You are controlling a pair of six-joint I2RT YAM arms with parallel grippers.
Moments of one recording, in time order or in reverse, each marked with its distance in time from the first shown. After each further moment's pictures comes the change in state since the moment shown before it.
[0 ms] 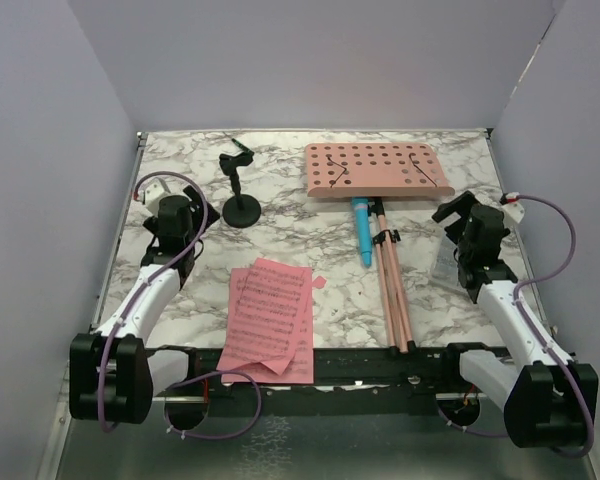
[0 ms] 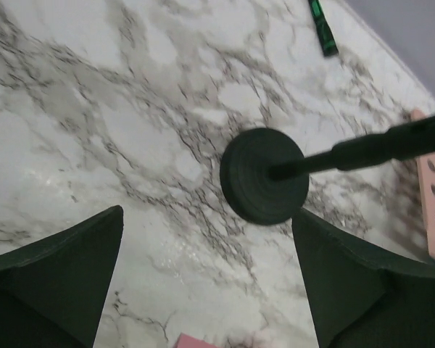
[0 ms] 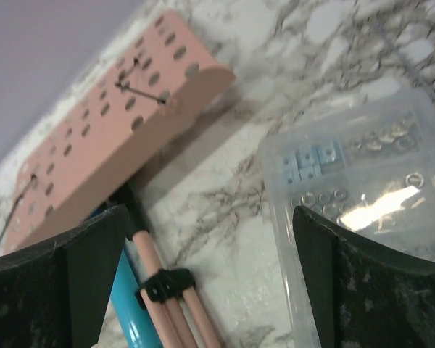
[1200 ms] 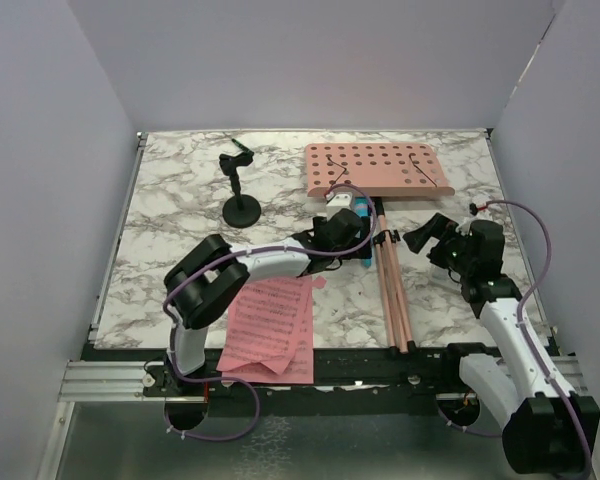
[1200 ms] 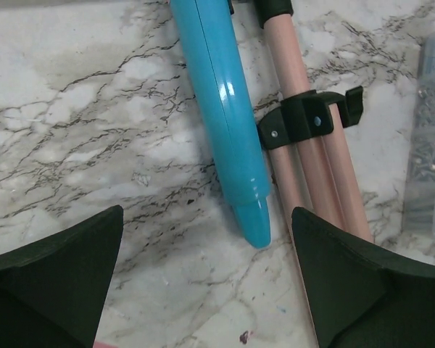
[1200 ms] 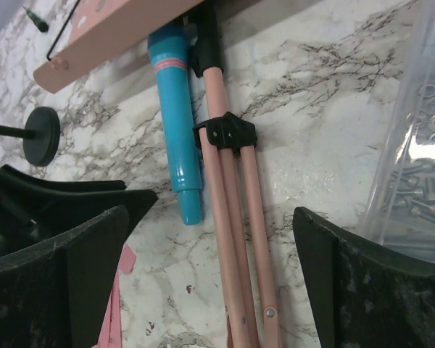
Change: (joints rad) left arm -0.838 0.742 0.528 -0.020 0.078 -0.050; right arm -0.001 -0.089 -0.053 -0.242 -0.596 -0.103
